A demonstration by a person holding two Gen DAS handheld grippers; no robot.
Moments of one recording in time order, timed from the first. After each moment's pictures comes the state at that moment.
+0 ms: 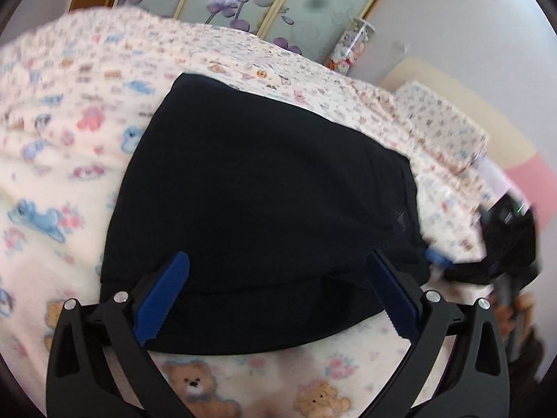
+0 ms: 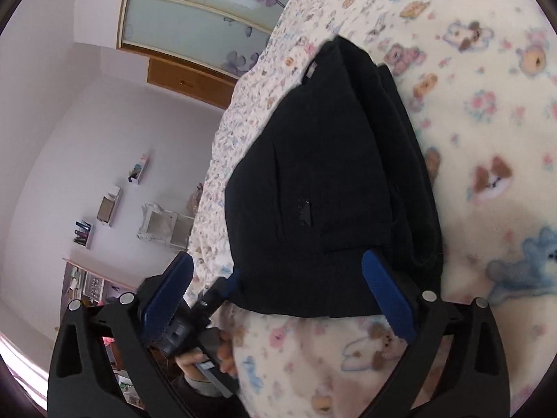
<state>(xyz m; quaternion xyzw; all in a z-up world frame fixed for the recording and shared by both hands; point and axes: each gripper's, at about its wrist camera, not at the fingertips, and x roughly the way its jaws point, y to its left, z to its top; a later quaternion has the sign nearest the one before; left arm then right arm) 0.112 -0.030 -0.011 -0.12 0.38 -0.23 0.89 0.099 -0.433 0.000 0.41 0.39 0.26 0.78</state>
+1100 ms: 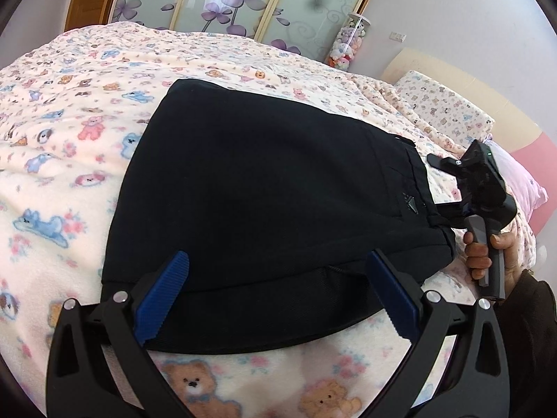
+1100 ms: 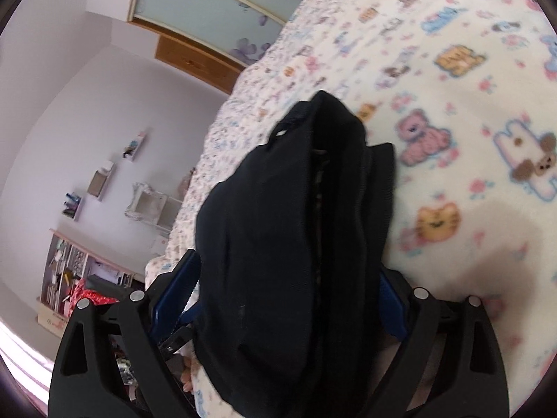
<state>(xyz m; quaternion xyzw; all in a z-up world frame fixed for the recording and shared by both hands) 0.105 -0.030 -0.014 -0.10 0.37 -0.22 0.90 0.162 -0.448 -0.015 0.36 0.40 0.32 0.78</state>
